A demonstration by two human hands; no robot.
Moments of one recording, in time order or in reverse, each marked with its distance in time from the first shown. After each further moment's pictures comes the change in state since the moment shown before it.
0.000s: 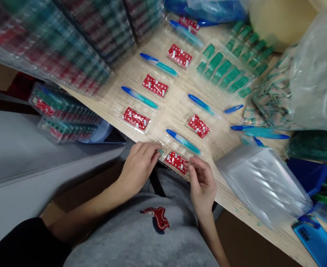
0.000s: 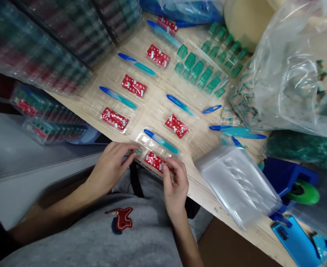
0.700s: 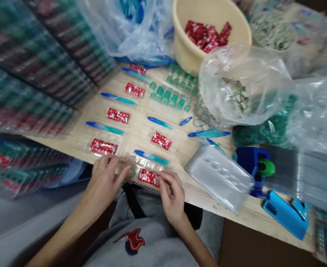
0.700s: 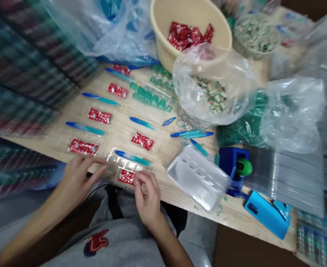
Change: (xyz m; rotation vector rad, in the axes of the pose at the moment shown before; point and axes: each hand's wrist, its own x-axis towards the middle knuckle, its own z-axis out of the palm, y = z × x) left_hand 0.021 -0.010 -0.011 0.072 0.015 0.014; right_hand -0.005 -0.005 -0.001 -0.121 0.126 -0.358
